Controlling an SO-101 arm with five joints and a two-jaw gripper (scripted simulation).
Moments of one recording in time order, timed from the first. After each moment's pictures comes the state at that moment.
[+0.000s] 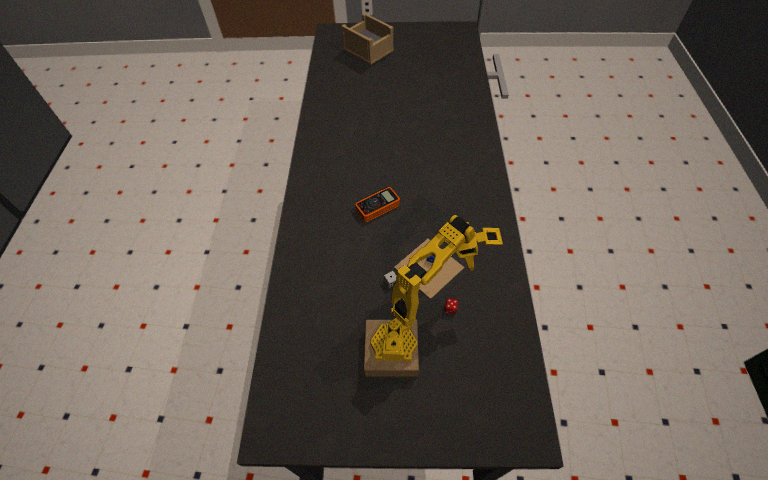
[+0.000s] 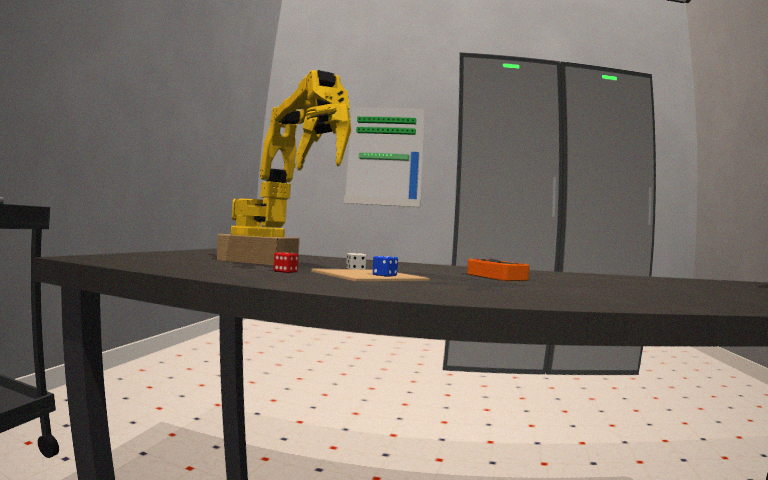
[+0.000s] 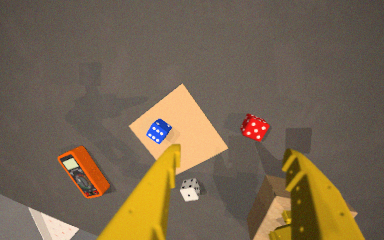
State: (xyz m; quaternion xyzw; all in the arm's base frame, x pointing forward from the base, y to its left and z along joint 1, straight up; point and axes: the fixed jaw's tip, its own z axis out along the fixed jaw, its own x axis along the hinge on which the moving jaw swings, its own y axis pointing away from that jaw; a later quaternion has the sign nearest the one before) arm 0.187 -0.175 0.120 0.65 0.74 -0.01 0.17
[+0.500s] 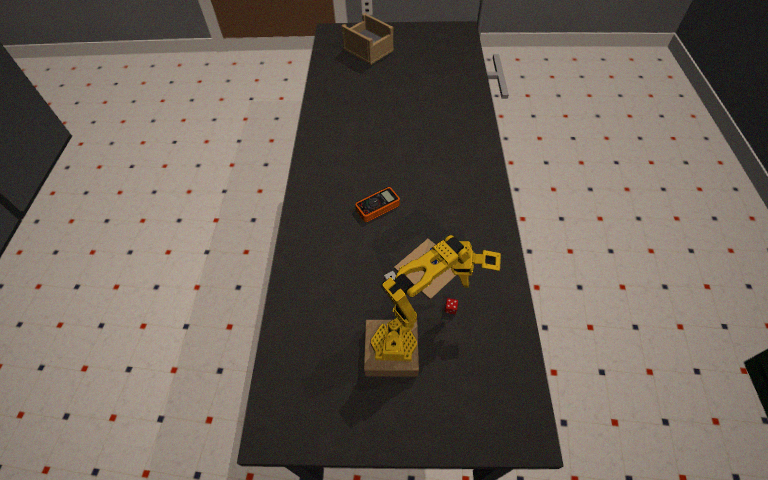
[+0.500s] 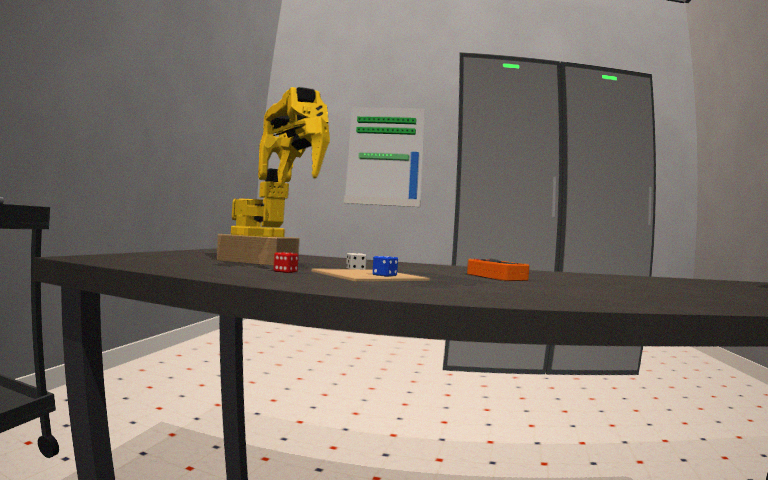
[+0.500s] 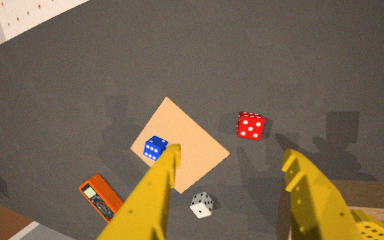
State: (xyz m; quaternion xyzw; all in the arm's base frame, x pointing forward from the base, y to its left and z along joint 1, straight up) arm 0.153 -0.179 0.100 0.74 0.64 -0.01 0.20
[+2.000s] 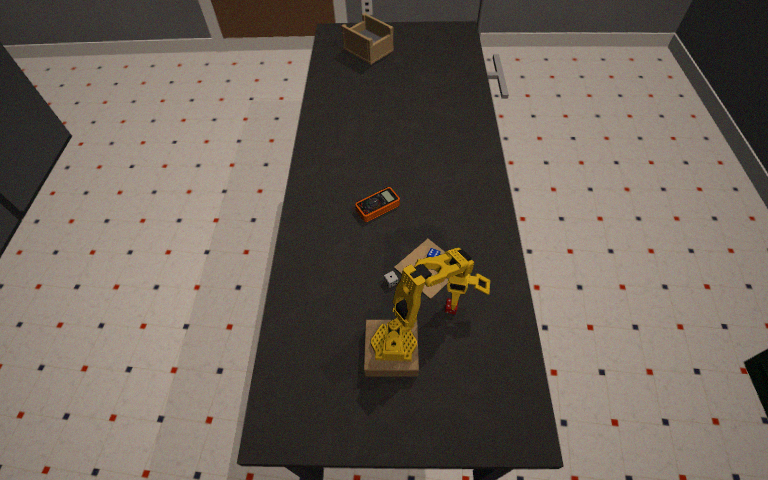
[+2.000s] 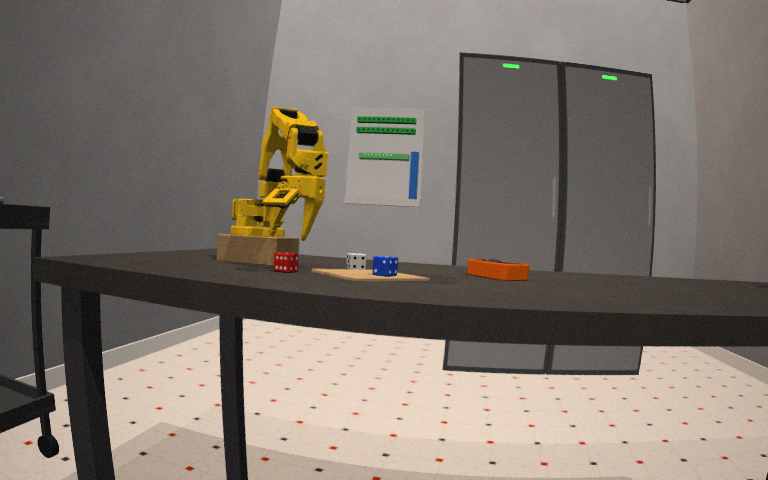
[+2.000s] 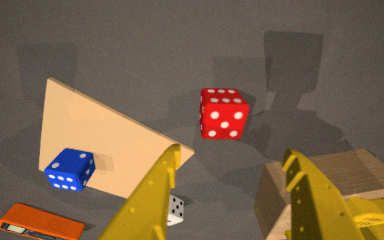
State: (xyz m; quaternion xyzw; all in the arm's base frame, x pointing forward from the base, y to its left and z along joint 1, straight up) arm 0.133 -0.154 0.005 0.76 0.65 0.00 -0.01
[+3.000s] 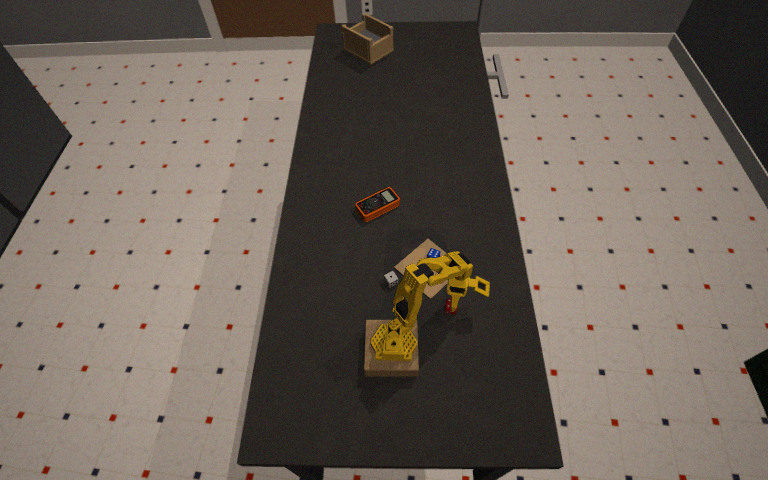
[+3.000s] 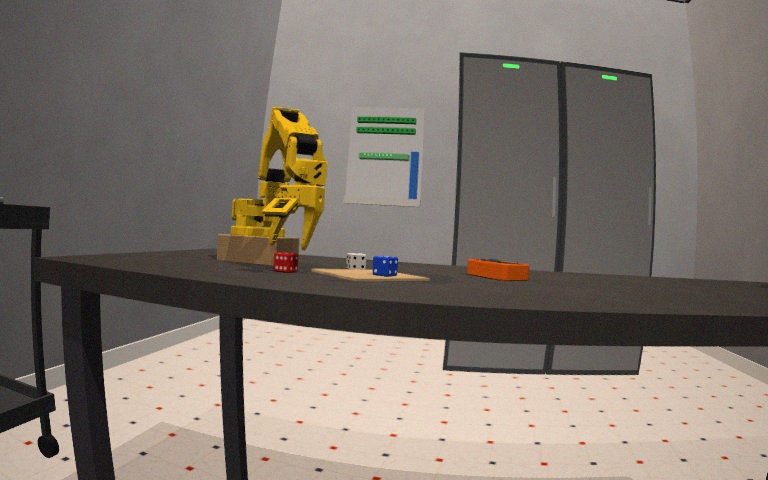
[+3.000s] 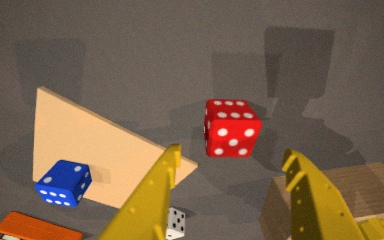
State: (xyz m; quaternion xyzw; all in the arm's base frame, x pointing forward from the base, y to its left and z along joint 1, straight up) arm 0.134 -0.156 -0.009 0.76 0.65 0.00 0.00
